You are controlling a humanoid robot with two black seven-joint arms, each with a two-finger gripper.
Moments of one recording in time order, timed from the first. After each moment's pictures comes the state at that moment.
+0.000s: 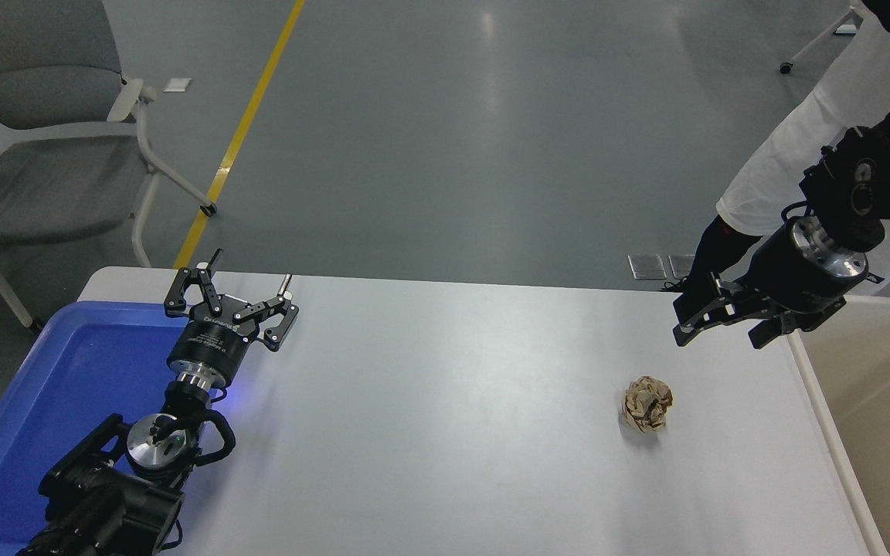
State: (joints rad) left arm -0.46 0.11 -1.18 -0.58 -0.23 -0.66 -0.03; right arm 1.95 -0.44 -1.25 1.22 -0.45 0.72 0.25
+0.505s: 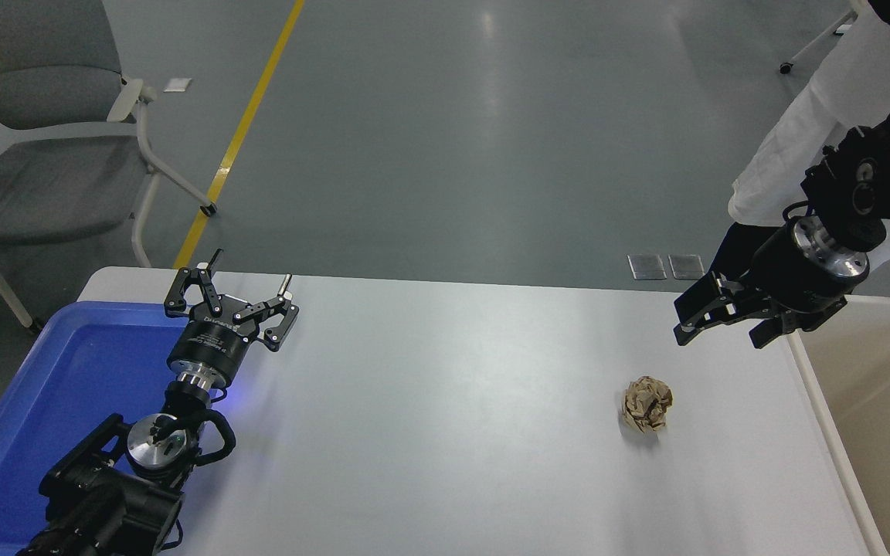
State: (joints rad) left arm -0.46 0.11 -1.18 -0.58 -0.23 -0.66 -0.03; right arm 1.94 -0.46 -1.23 1.16 -0.44 0.73 0.25
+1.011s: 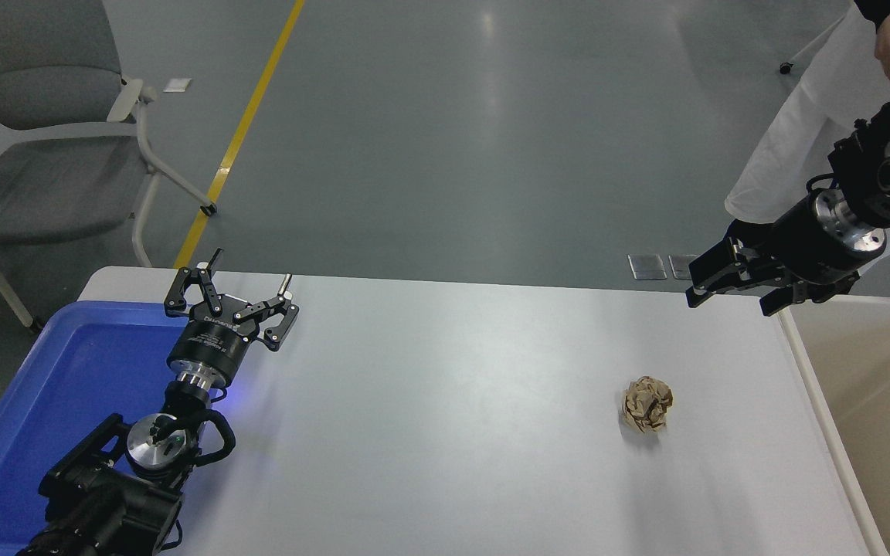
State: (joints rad) left arm -0.46 0.11 -1.18 -0.58 -0.23 -0.66 -0.03; right arm 1.89 -0.49 -1.21 1.09 -0.44 0.73 0.25
